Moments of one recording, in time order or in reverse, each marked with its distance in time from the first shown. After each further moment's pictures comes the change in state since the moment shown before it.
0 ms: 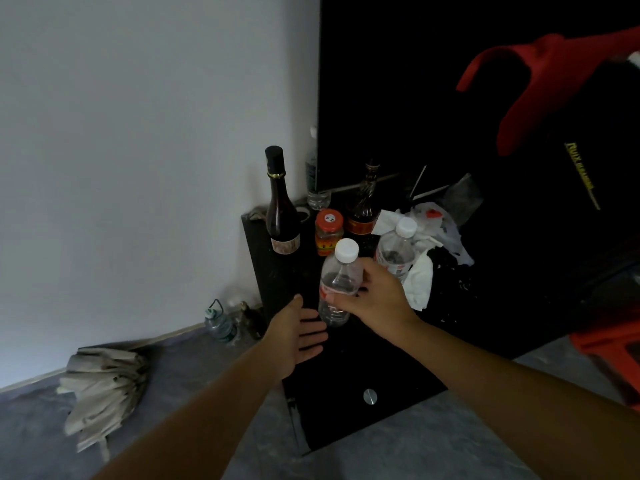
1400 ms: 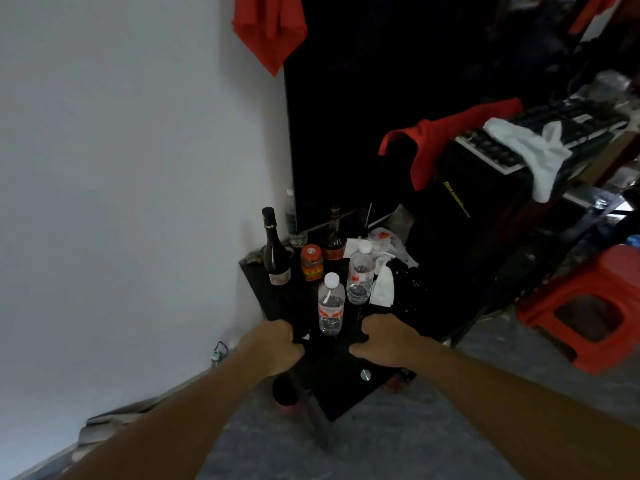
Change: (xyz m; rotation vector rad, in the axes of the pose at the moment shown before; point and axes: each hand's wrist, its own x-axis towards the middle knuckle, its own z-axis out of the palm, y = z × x) left_hand -0.161 0.035 -0.043 1.685 0.113 0.566; right_hand -0.130 -0.103 -0.024 -0.767 -0.268 0.285
